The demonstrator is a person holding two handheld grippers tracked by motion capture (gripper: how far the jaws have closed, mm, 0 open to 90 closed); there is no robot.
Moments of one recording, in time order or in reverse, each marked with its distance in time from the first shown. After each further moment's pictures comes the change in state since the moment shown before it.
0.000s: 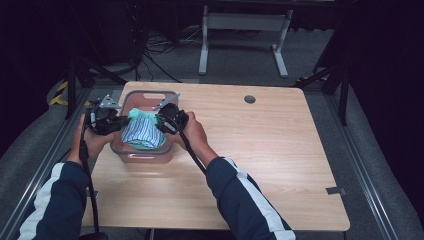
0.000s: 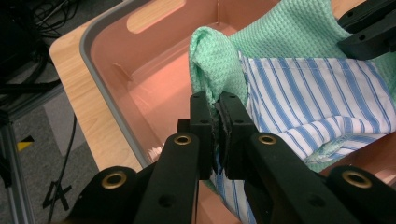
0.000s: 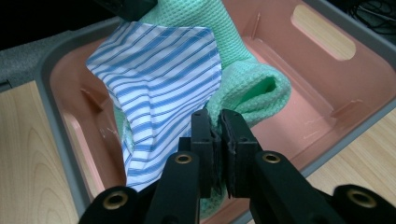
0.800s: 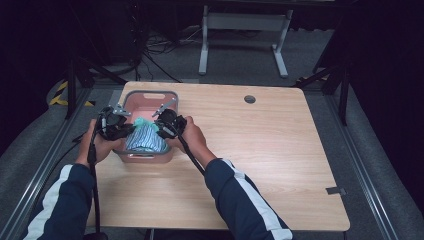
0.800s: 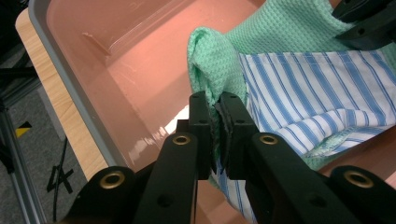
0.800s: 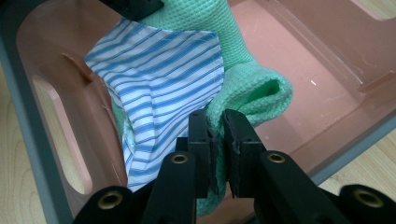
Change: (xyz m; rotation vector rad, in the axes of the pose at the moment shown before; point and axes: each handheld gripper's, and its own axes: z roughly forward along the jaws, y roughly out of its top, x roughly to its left) left arm -0.010 -0.009 0.027 0.100 0.004 0.039; right arm 0.000 -0.012 0.024 0.095 0.019 -0.009
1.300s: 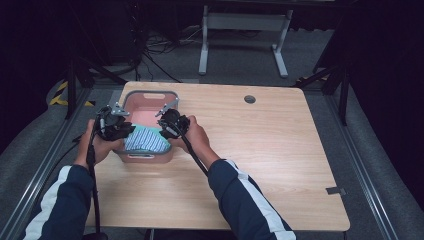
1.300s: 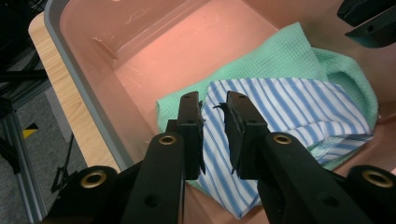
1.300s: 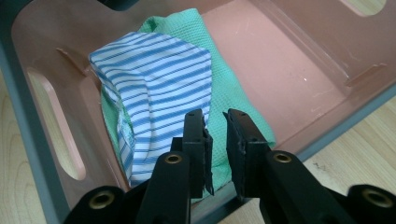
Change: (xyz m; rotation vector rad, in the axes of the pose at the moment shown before) left arm -0.004 0.000 -0.008 -0.022 0.006 -0.014; right arm -0.005 -0.006 -0.008 -0.009 -0.015 0.000
